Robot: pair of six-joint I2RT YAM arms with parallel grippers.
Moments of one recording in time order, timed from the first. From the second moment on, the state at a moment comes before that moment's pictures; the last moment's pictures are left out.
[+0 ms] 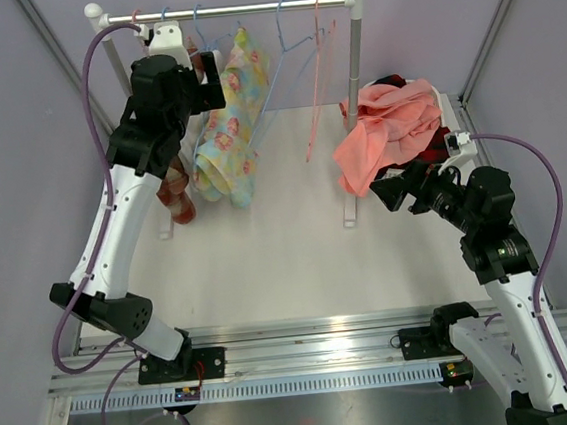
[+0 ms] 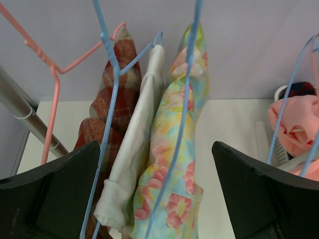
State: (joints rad) left arm -0.43 1.55 1.99 -0.63 -0.36 -0.14; right arm 0.14 0.70 0.88 -0.34 -0.40 0.50
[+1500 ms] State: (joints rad) left arm -0.31 1.52 2.08 -0.65 -0.18 -0.18; right arm 0.14 0.67 0.88 -0.37 -0.40 0.48
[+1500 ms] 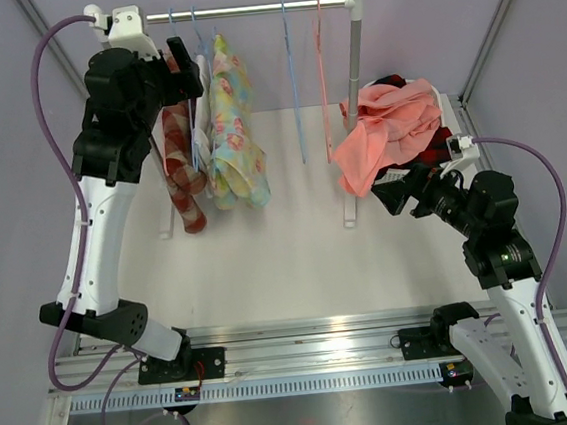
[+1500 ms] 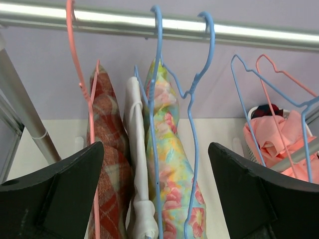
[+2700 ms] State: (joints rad) left arm -0.31 1.74 2.28 -0.79 -0.21 -0.15; right arm 0.14 0.67 0.88 -0.42 -0.38 0.45
